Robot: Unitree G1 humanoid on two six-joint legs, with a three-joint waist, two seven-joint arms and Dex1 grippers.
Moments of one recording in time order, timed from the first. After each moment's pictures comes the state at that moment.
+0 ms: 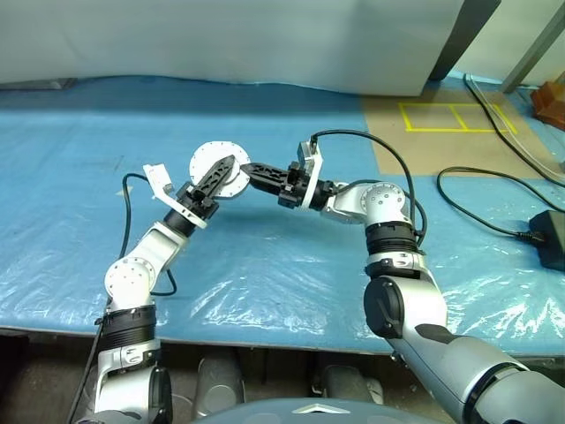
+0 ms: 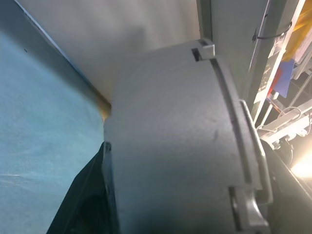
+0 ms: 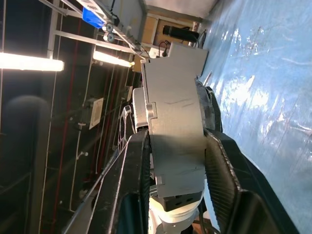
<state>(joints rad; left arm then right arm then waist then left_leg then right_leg) -0.39 0.17 0.35 0.03 -1.21 0.70 -0.42 -0.93 0.01 -0.36 0.57 0.82 1.27 0.61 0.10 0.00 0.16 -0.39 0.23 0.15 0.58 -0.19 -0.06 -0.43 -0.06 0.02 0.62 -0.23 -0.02</state>
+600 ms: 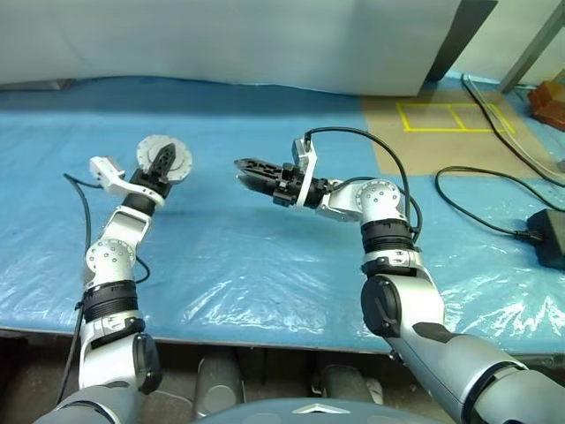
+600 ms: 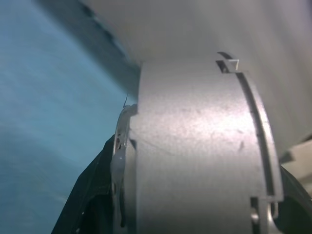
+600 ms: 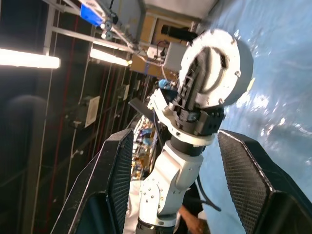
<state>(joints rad) -0.52 0.30 0.49 0.39 -0.92 0.42 -0.29 -0.95 0.01 -0.36 0.58 0.82 1.24 0.61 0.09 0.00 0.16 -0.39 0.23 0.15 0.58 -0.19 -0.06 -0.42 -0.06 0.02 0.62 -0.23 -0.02</state>
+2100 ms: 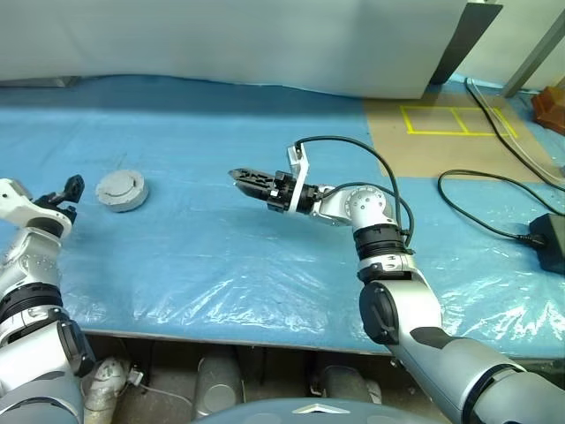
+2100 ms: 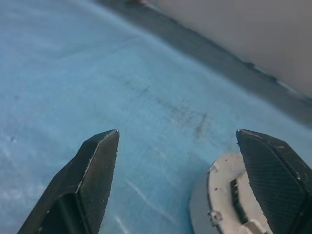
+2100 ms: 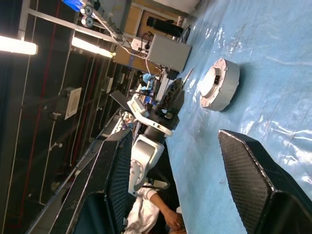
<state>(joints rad) -0.56 0.67 0.61 0.81 -0.60 0.18 -0.43 -0.92 0.01 -0.25 0.60 0.76 1.12 0.65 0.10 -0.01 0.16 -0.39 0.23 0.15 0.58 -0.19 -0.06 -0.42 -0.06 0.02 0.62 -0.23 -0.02</state>
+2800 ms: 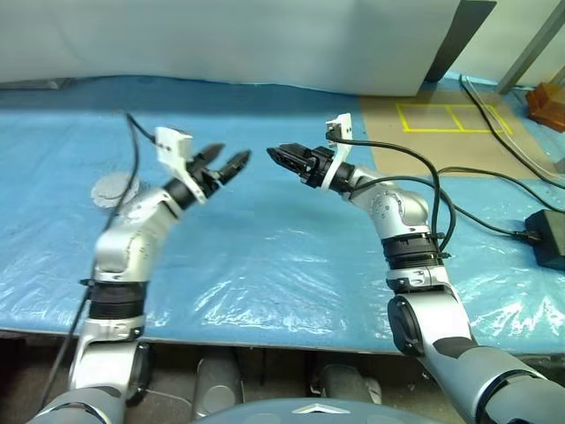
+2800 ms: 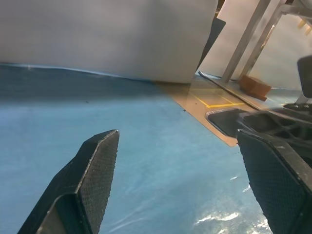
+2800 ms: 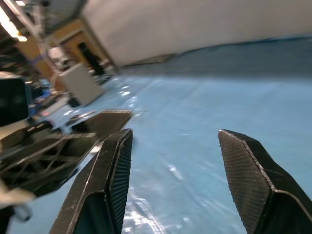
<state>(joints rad) -0.49 0.29 0.09 -0.03 -0.60 0.48 -0.47 -0.81 -0.15 -0.09 0.34 0.45 0.58 0.63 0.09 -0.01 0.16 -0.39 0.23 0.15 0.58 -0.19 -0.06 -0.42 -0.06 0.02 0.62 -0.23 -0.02</state>
